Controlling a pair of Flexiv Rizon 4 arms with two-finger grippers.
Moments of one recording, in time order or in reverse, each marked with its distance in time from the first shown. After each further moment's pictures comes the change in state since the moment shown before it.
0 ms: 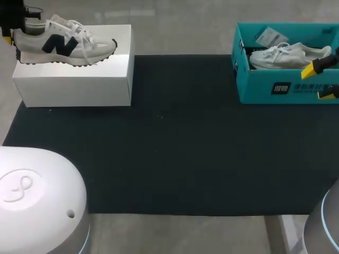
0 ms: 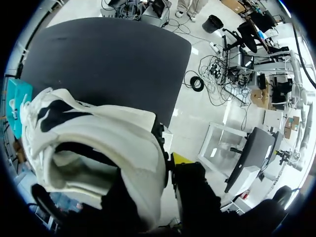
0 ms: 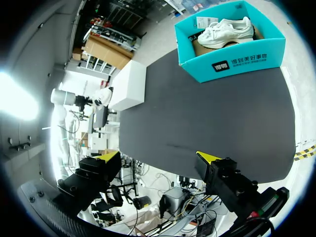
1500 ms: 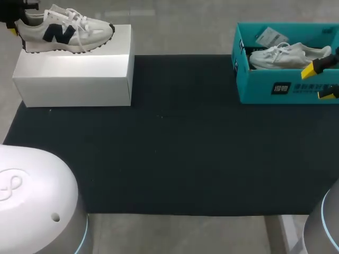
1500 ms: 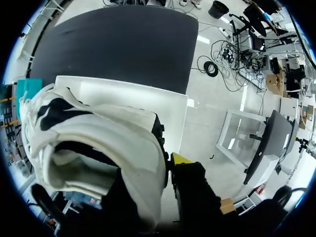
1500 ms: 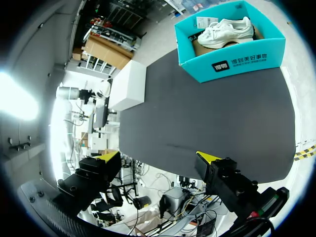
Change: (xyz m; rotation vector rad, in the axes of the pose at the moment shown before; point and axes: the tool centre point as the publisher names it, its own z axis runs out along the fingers) left arm -0.014 0.078 0.034 -0.046 -0.162 0.048; right arm 0.000 0.000 0.000 0.000 0.000 0.000
